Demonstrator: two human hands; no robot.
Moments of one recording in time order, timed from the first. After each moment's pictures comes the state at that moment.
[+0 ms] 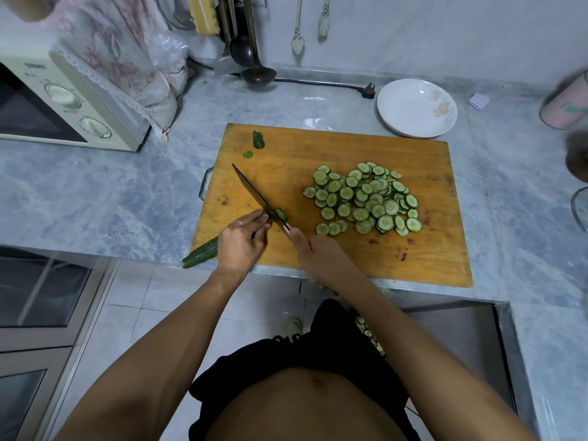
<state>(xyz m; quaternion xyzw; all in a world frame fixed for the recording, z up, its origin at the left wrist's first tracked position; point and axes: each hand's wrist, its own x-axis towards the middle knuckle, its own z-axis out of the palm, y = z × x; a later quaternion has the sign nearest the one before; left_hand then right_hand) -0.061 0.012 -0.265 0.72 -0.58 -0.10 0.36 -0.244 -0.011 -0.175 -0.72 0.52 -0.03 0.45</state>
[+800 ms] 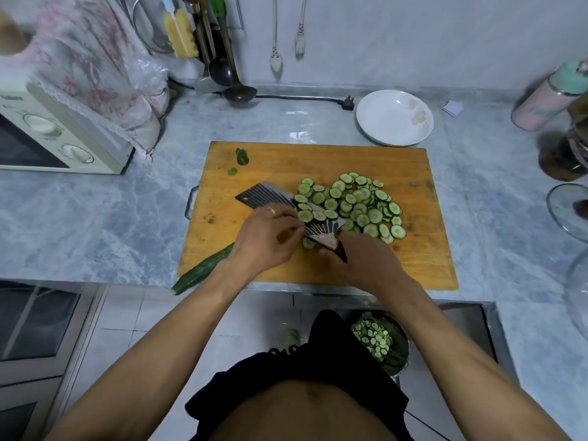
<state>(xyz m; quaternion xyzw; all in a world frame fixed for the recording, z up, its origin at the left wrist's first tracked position) -0.107 -0.029 -0.196 0.54 -0.76 -0.08 0.35 -0.321 -0.041 -0.164 -0.84 0.51 0.02 0.17</state>
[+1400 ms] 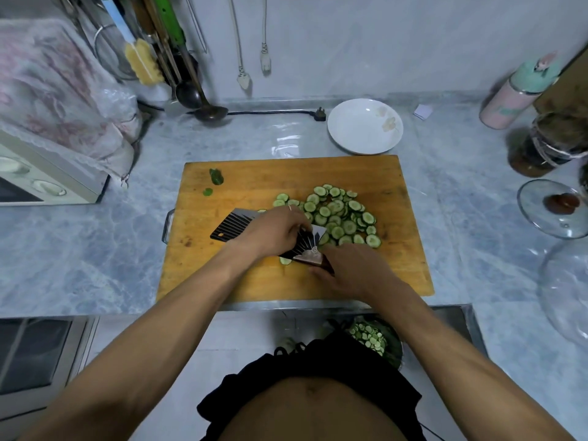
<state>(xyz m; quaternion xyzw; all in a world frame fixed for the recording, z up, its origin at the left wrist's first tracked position) -0.151 -0.100 -0.163 0.53 -0.81 -0.25 0.06 -0.351 -0.059 -0.144 -0.89 0.44 0.06 0.13</state>
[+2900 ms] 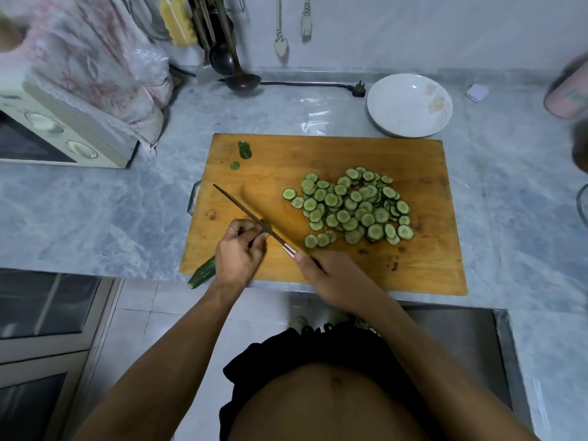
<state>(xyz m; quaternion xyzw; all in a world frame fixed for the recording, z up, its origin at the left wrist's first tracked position) -0.081 -0.005 -0.253 0.75 -0.56 -0.13 0.32 -0.292 -0.023 -0.162 -0.74 0.48 -0.08 0.47</state>
